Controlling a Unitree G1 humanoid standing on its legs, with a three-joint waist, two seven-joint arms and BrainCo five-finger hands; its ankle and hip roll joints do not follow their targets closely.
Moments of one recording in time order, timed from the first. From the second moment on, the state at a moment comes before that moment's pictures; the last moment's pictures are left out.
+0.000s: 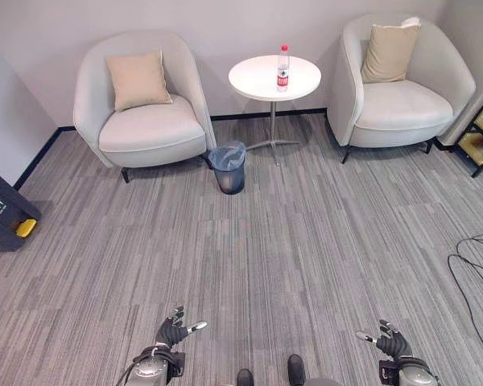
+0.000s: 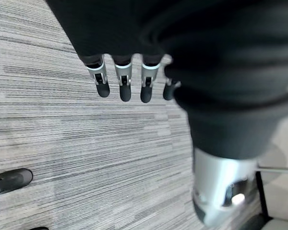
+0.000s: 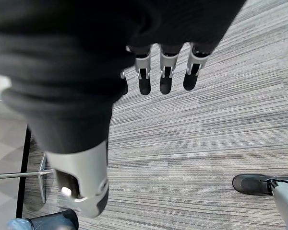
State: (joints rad) left arm 0.07 0.29 -0.19 0.79 -0.26 -0.09 0.08; right arm 0.06 -0.35 0.10 0.86 0.30 -0.08 -0.12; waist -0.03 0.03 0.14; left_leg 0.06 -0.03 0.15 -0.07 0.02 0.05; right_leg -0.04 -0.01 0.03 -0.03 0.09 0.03
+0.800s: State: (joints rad) left arm 0.06 0.23 -0.24 0.87 -0.29 -0.10 0.08; right arm 0.03 -0.40 0.07 0.80 0.30 -0.10 -0.12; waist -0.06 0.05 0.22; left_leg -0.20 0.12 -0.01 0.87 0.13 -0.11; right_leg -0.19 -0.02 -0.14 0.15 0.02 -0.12
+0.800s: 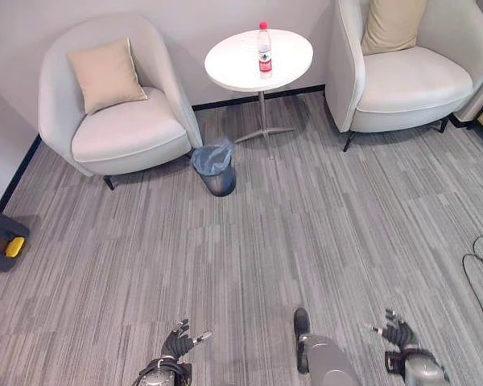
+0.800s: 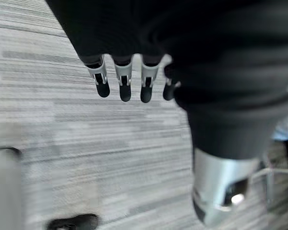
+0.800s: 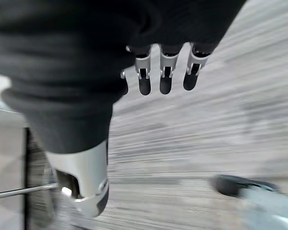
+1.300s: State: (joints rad) left arm 0.10 0.24 -0.19 0.86 -0.29 -0.10 0.09; right arm 0.04 -0.38 0.17 0.82 0.30 -0.08 -0.14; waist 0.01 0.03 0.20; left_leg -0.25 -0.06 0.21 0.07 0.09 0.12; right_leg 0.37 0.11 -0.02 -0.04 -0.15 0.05
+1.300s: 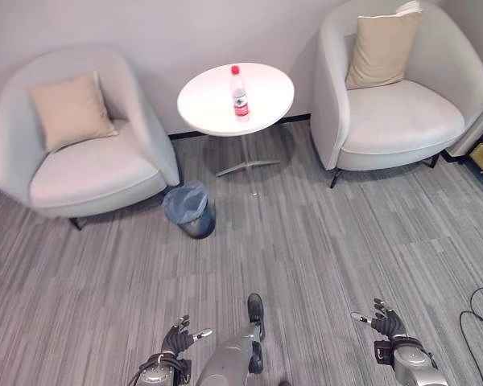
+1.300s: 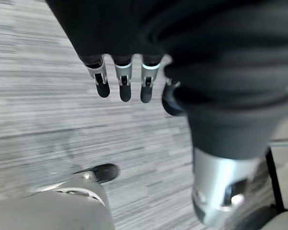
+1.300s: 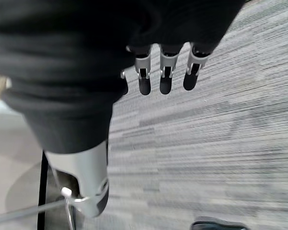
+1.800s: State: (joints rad) left arm 0.01 0.28 -0.23 0.90 -0.28 -0.10 0.09; right arm 0.05 -0.32 0.19 0.77 0.27 -0.08 -0.10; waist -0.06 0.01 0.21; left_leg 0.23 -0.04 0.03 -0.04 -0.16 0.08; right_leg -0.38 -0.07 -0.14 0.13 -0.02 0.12
